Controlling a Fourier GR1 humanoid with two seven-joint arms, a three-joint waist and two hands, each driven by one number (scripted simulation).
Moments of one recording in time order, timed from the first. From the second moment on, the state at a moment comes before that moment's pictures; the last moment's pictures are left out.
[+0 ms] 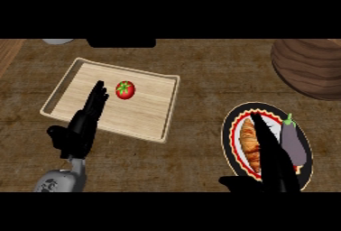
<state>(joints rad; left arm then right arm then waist) -0.12 0.12 -0.11 -1.56 0.01 0.12 0.07 0.14 -0.08 0.33 -1.95 0.88 -0.06 0.63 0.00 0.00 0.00</state>
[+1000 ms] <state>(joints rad) -0.14 0.09 -0.07 -1.55 -0.02 0.09 0.08 0.09 -0.10 0.19 -1.66 0.93 -0.15 0.50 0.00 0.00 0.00</state>
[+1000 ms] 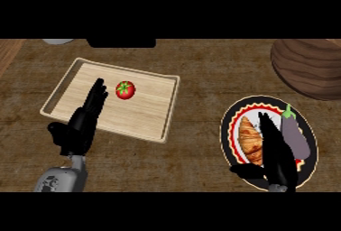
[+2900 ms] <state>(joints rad) -0.12 0.08 -0.04 -1.56 -0.02 0.07 0.09 0.02 -0.53 -0.22 -1.80 -0.01 0.54 -0.42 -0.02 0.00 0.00</state>
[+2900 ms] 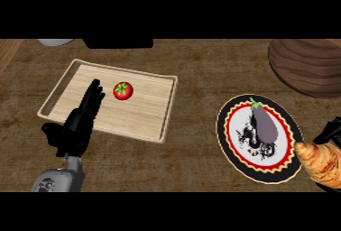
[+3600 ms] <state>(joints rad) -0.16 0.07 -0.05 -1.54 -0.04 0.07 0.10 -0.30 -0.71 -0.40 -1.77 -0.21 0.52 0.01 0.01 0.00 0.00</state>
